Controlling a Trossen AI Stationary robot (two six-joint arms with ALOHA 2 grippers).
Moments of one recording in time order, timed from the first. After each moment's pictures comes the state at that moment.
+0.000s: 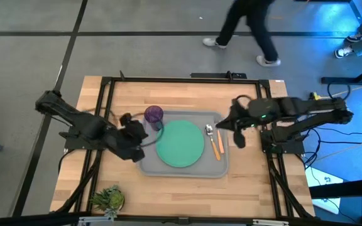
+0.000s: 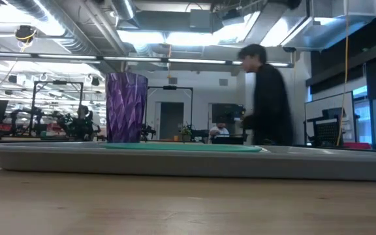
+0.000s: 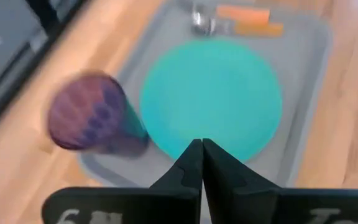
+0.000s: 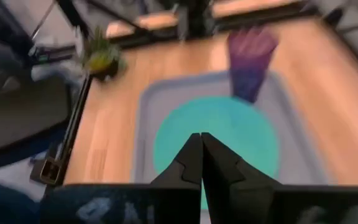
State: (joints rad) left arm -0.49 1.29 1.29 -1.05 -0.59 -0.75; right arm 0.14 1.08 1.14 -0.61 0.06 0.26
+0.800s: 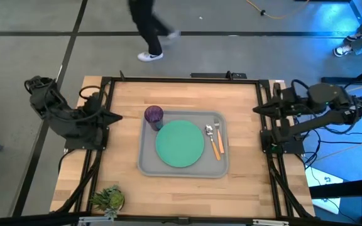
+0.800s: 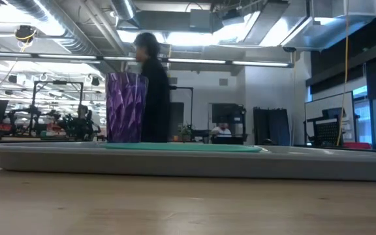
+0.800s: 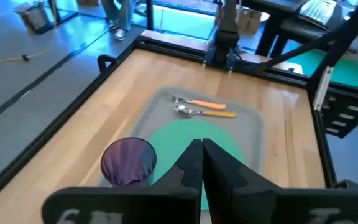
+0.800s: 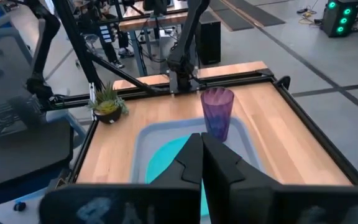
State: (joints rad) left arm -0.73 0.86 1.35 -1.13 -0.86 -0.68; right arm 0.21 0.71 1.27 -0.85 0.22 0.20
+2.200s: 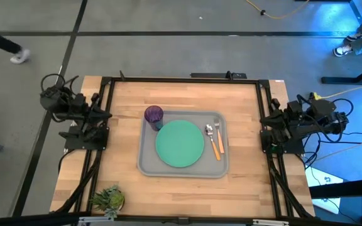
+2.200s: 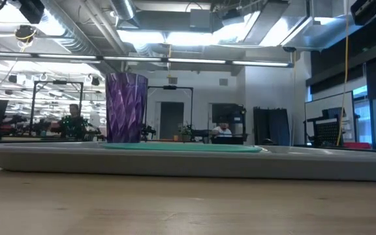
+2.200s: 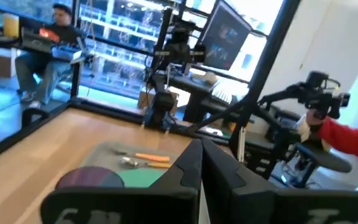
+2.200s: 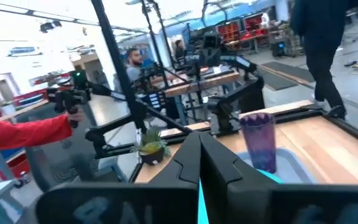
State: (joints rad) left arm -0.82 0.00 0.64 -0.52 -0.79 -0.25; right arm 0.21 0.07 0.63 -0.47 0.10 0.28
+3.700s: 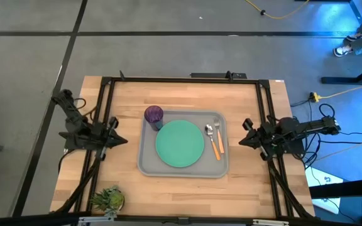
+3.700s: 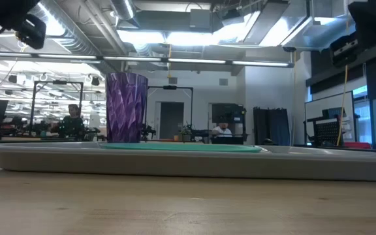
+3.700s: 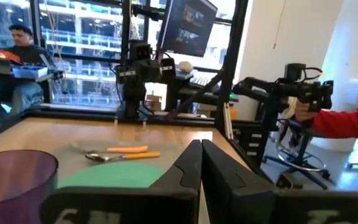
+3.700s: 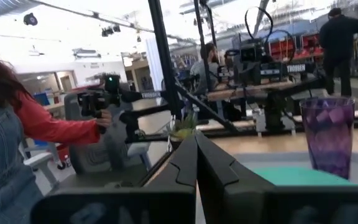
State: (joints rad) left arm -0.82 0.00 0.15 0.01 -0.66 -0.05; right arm 0.21 0.02 0.01 0.23 -0.13 0.22
